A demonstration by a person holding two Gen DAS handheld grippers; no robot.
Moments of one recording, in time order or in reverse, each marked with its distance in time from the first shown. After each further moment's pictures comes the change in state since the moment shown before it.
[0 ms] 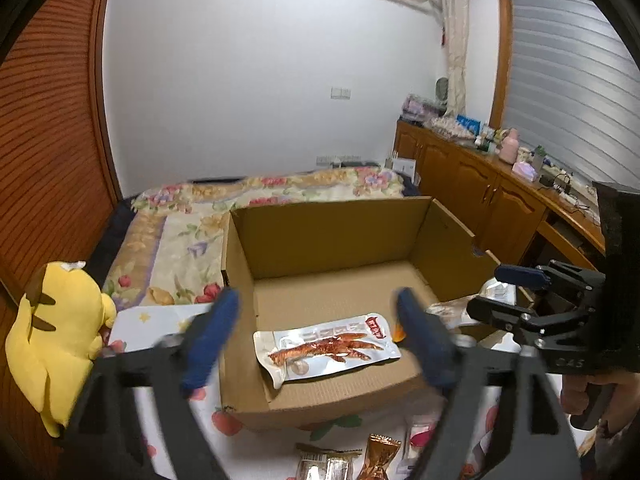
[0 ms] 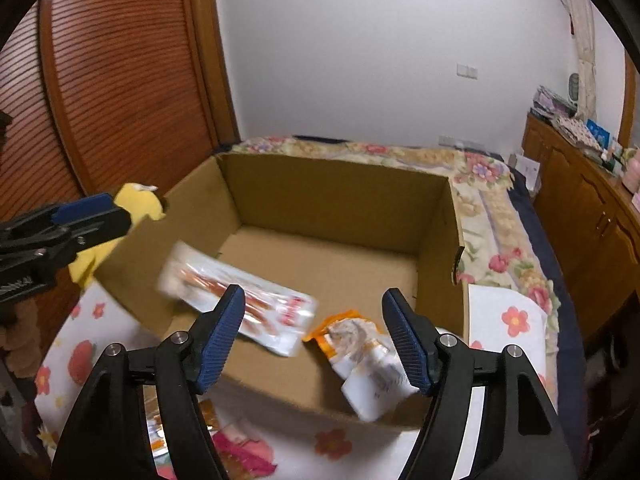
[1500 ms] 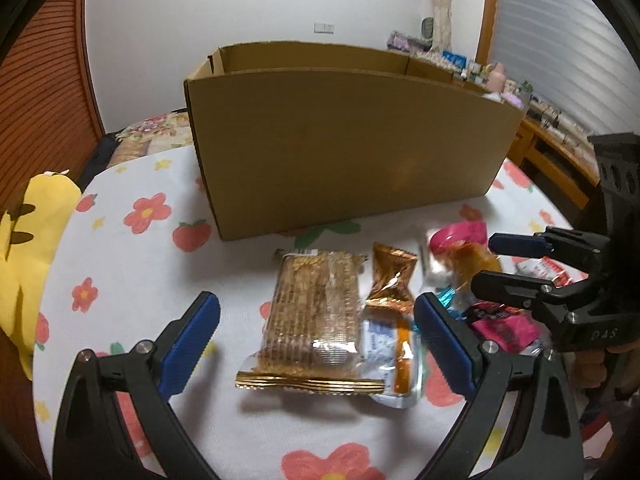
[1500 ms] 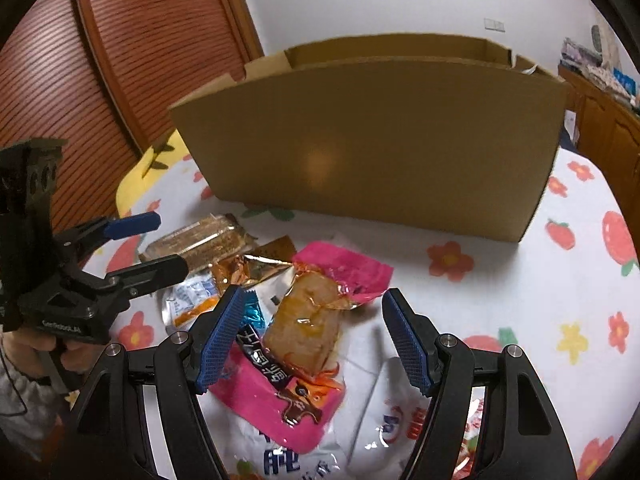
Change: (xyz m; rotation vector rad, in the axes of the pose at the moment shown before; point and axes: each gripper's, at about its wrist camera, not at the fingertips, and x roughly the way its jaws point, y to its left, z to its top) left arm 0.006 -0.003 -0.160 0.036 0.231 -0.036; right arm -0.002 0.041 -0.140 0.054 0.108 0.171
